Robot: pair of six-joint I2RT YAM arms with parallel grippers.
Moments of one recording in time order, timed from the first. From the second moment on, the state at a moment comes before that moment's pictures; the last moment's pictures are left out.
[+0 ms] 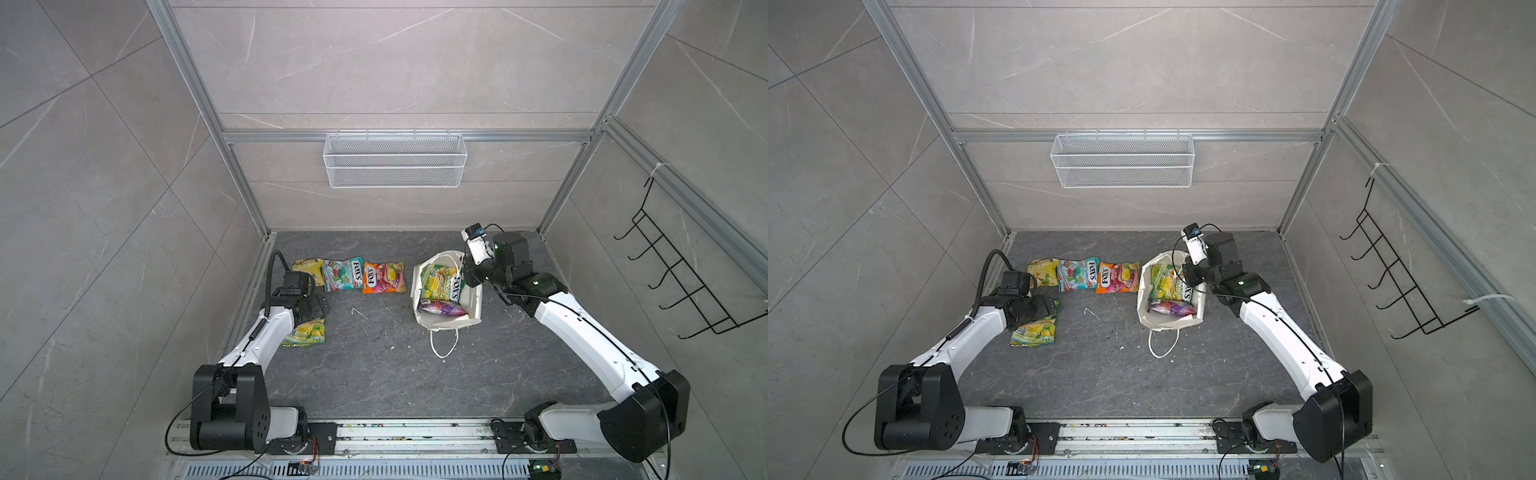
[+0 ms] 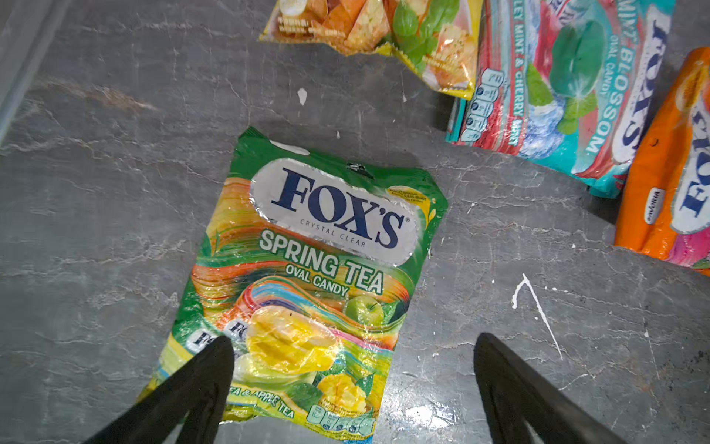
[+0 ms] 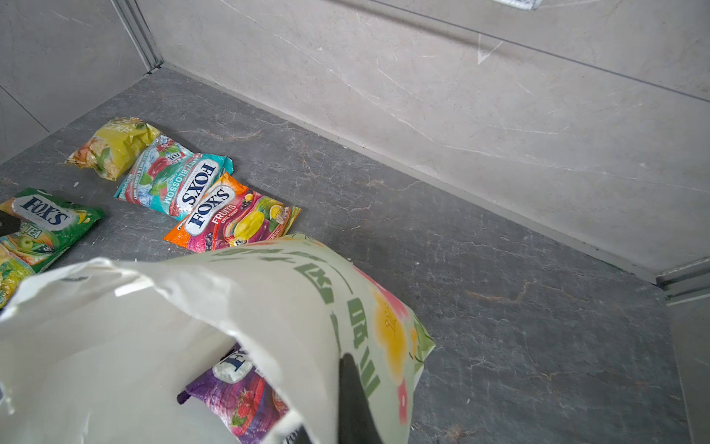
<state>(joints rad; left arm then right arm) -0.06 1.38 0.86 -0.57 -0.09 -0.44 0.39 1.34 1.21 -0.41 -0.04 -0.13</state>
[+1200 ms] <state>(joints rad) -0.05 1.66 0.95 -0.46 -0.16 -0.17 0.39 1.33 1.21 -0.41 -0.05 -0.13</state>
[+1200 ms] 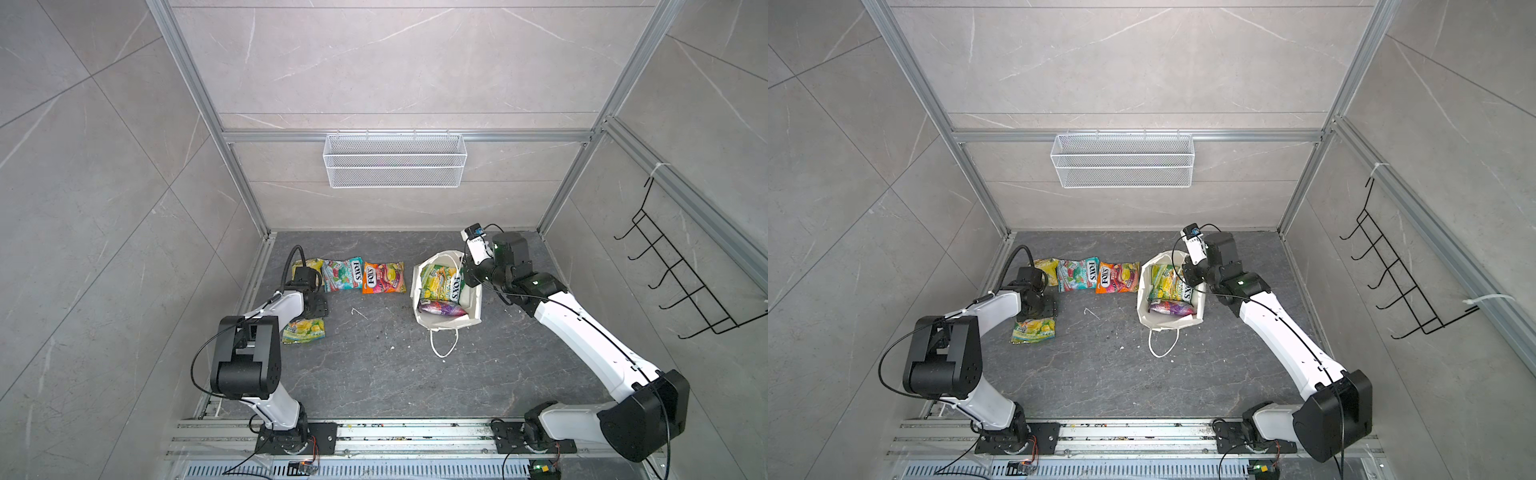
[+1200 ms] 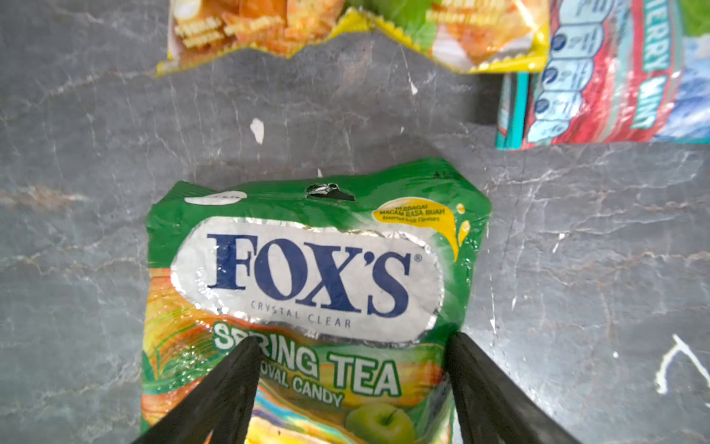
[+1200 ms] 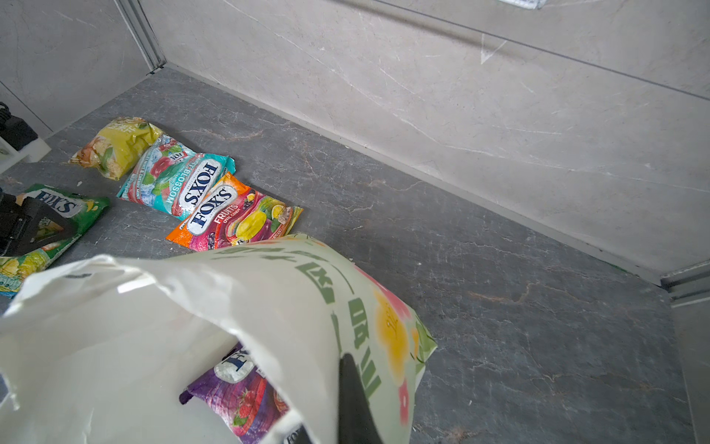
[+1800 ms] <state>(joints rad) -0.04 1.26 0.84 -0.52 -0.20 -0.32 0.39 1.33 1.21 -0.41 -0.05 -0.13</state>
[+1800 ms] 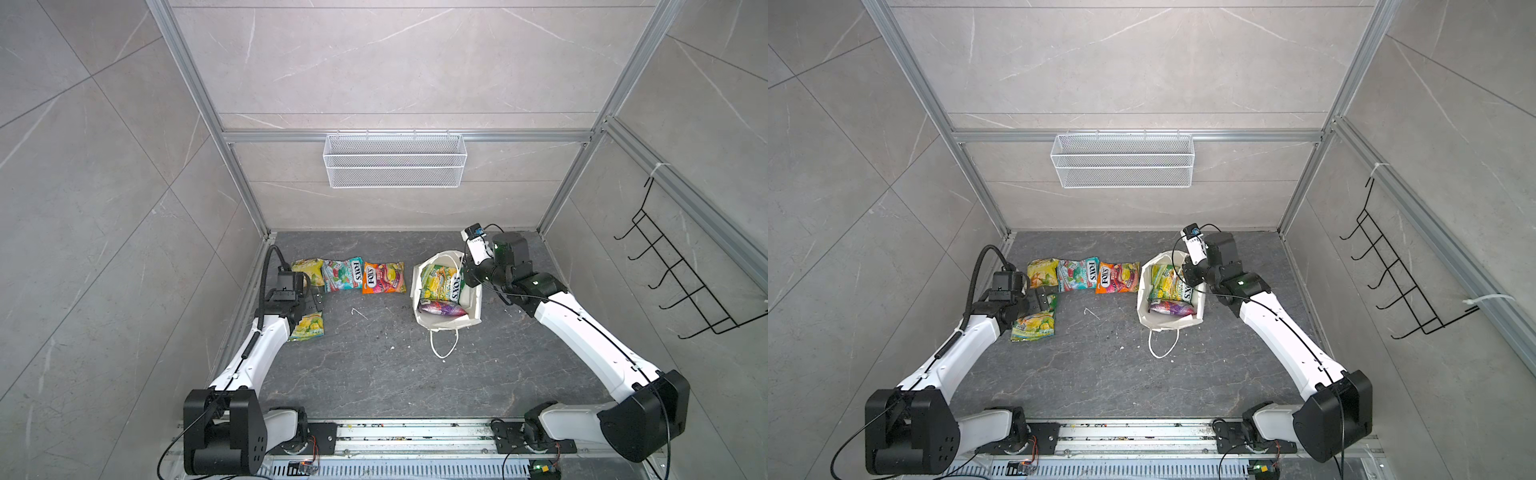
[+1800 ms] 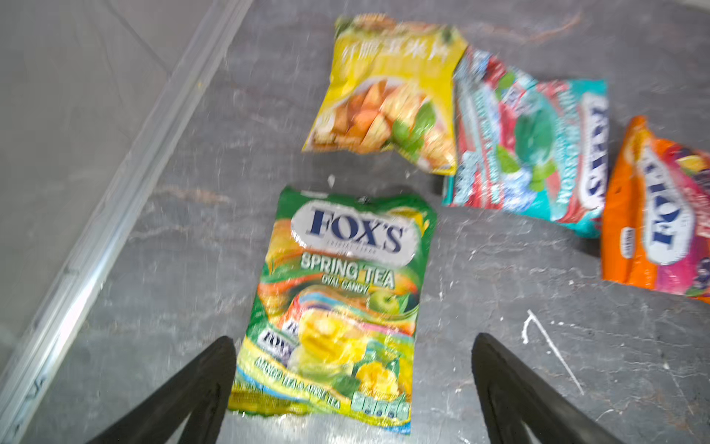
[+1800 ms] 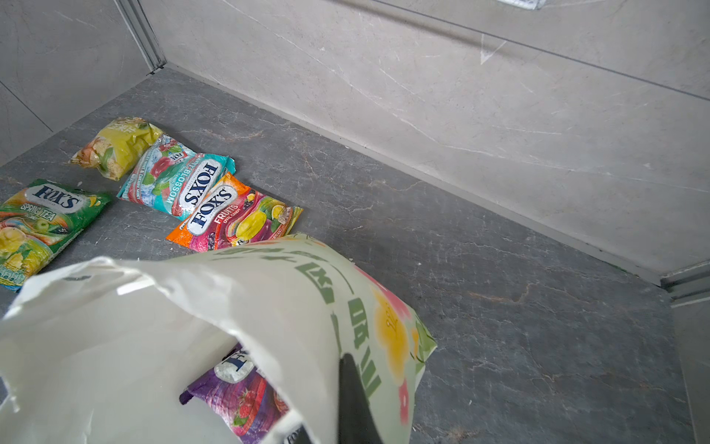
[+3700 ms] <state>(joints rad) -0.41 1.15 1.08 -0.40 -0.04 0.10 0.41 1.31 1.18 -0.40 -0.09 -0.13</state>
